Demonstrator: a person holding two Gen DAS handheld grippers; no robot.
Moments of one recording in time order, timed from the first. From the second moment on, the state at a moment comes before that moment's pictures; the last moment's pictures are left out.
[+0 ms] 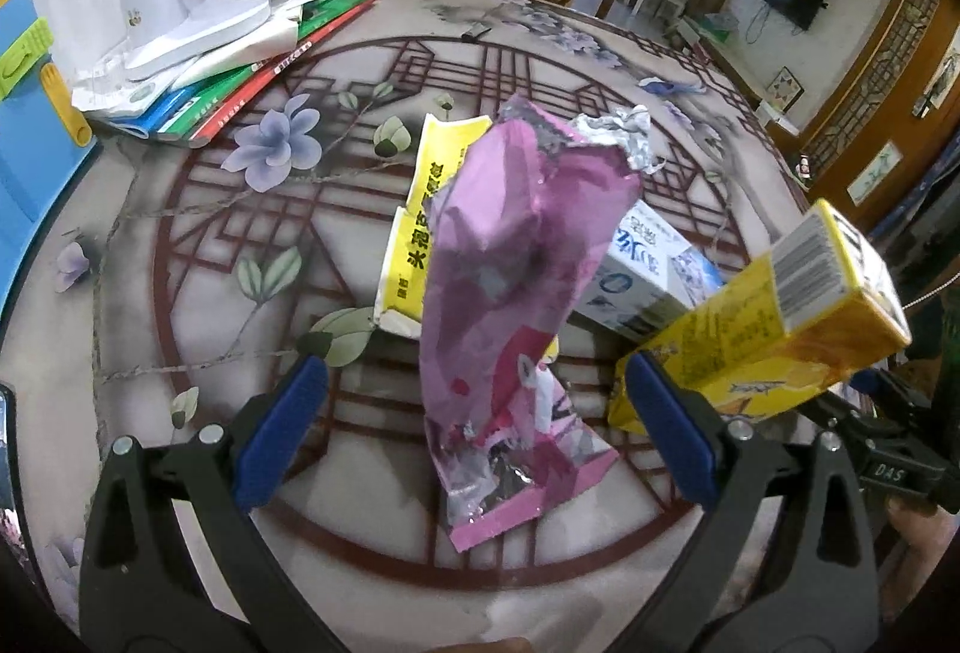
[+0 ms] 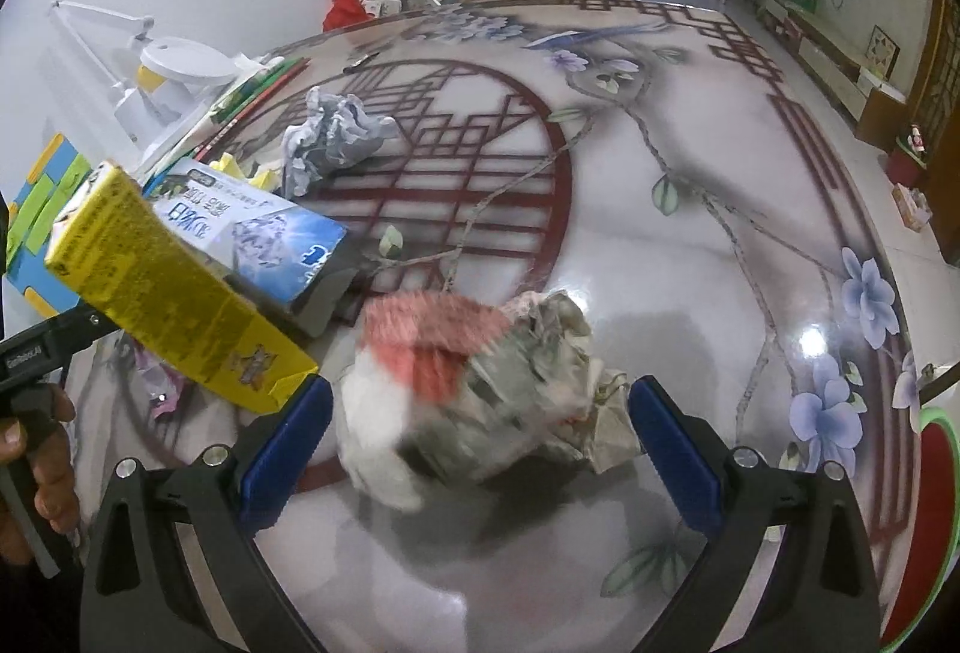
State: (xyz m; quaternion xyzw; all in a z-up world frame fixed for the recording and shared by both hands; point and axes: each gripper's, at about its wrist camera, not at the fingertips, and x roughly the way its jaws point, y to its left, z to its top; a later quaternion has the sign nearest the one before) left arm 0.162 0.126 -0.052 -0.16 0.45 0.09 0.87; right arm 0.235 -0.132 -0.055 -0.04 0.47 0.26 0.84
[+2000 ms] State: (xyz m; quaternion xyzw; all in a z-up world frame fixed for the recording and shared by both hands) left arm 0.145 -0.102 0.038 -0.10 0.42 -0.15 0.89; right arm 0.148 -0.358 0.040 0.03 0.39 0.14 0.91
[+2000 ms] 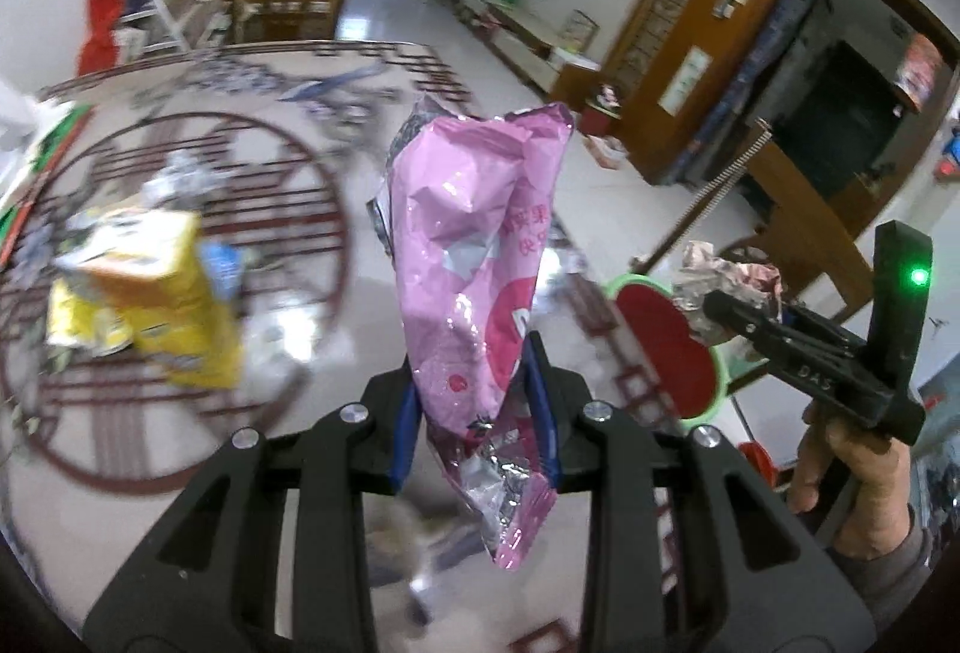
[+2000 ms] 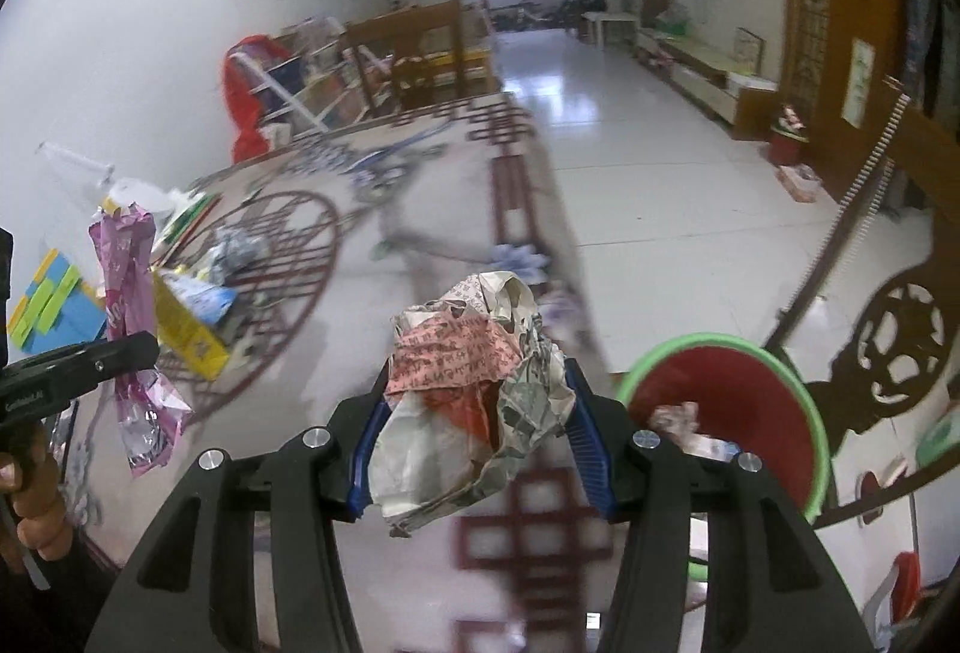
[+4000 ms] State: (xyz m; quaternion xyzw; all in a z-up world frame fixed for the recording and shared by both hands) left arm 0.249 -0.333 0.009 -0.08 0.47 -0.31 0.82; right arm 0.153 -0.532 0.004 0.13 0.41 -0.01 0.90
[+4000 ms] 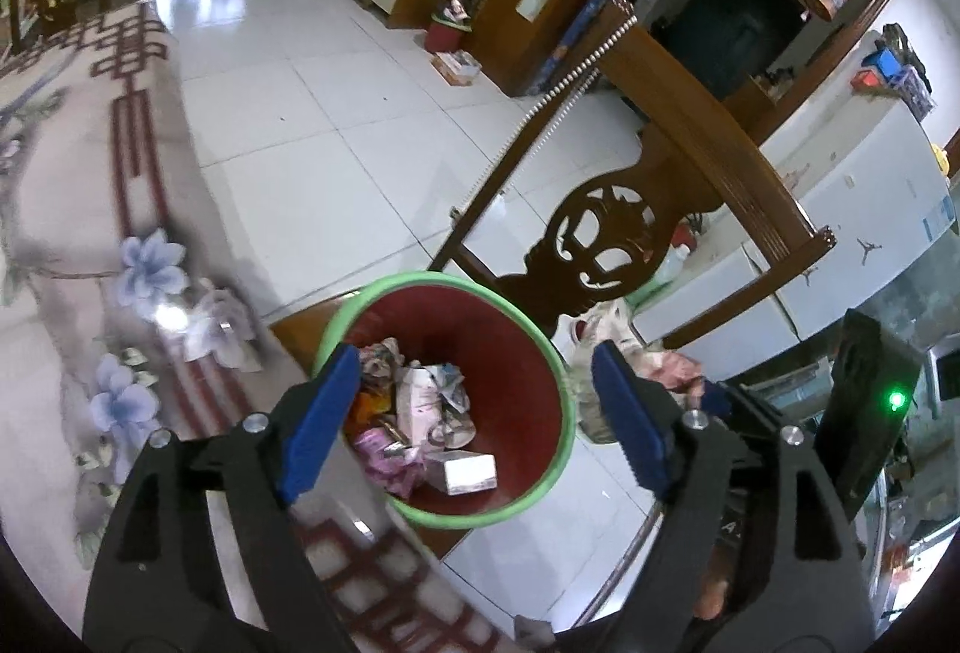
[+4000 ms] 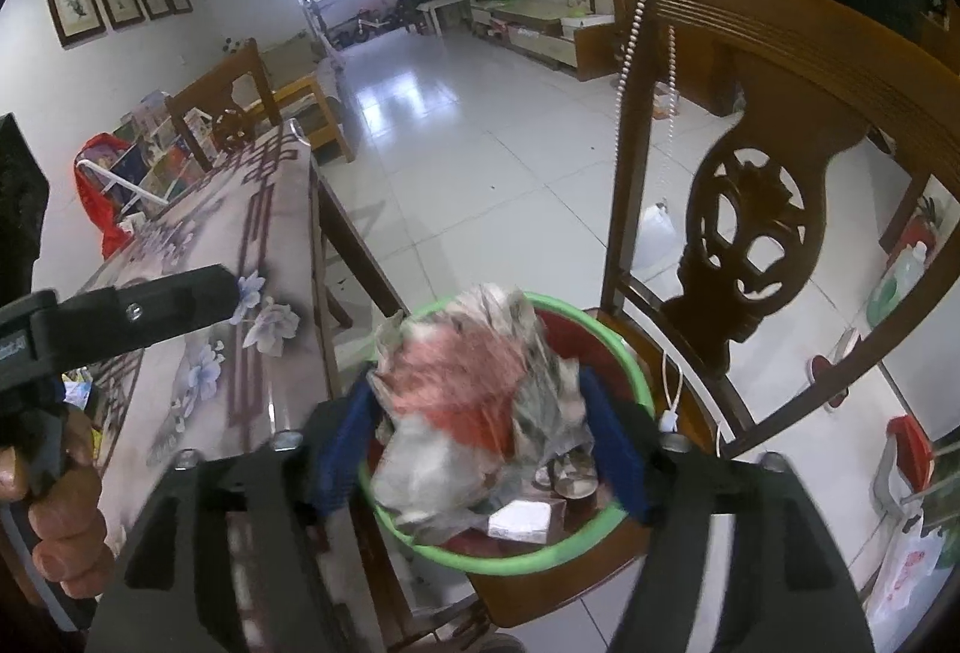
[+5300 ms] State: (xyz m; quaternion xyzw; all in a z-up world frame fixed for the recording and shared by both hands) left arm 0.092 -0.018 0.029 -0.09 0.39 -0.05 0.92; right arm 0.137 -0.284 0.023 -0.03 0.39 0.17 0.90
